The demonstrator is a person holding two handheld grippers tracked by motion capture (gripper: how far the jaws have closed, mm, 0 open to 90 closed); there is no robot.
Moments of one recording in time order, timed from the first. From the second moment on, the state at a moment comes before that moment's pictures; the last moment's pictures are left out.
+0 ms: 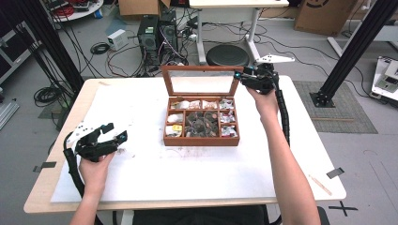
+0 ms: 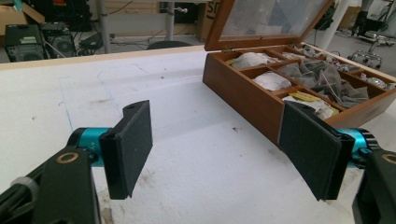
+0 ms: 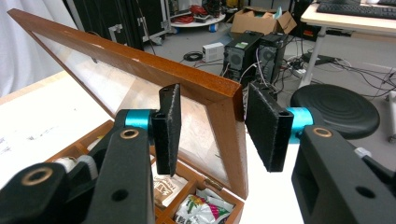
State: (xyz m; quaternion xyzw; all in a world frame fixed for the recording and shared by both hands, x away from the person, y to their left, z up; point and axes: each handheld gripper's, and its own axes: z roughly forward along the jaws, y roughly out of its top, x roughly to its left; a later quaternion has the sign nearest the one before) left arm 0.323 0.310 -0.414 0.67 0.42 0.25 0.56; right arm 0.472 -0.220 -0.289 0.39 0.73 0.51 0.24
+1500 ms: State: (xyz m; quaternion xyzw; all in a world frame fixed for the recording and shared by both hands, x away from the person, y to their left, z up) left arm 0.394 0.200 -0.345 0.78 0.28 0.13 0.54; right arm 0.473 -0.221 -0.290 0.37 0.73 0.51 0.25
